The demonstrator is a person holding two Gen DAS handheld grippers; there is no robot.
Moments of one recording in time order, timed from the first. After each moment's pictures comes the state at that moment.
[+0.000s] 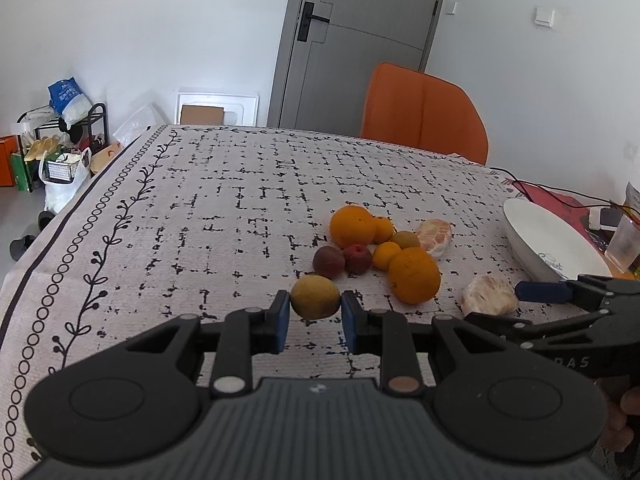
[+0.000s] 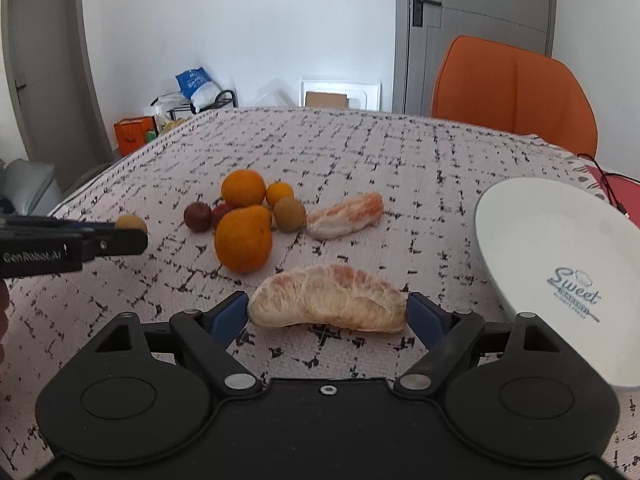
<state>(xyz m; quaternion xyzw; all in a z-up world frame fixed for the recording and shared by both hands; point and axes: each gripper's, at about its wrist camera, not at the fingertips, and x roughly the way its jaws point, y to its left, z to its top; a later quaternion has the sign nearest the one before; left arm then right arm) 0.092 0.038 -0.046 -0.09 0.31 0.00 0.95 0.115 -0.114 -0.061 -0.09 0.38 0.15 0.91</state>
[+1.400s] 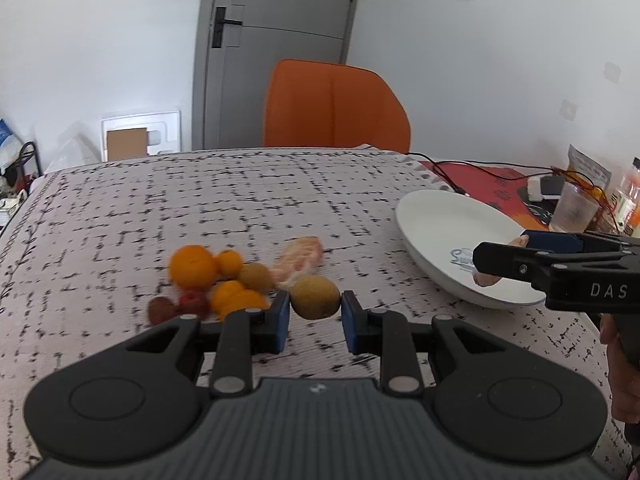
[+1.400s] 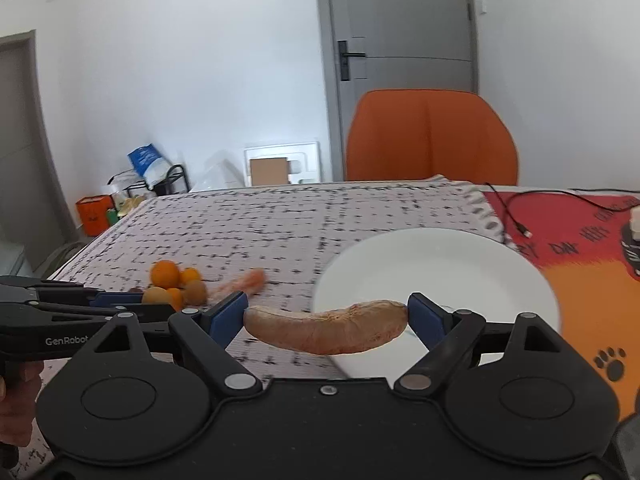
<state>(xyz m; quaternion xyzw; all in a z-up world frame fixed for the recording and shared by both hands) 0.130 -0.060 -0.026 -0.04 0.30 -0.10 0.95 0.100 -0.207 -0.003 -0.02 0.30 0.08 0.95</state>
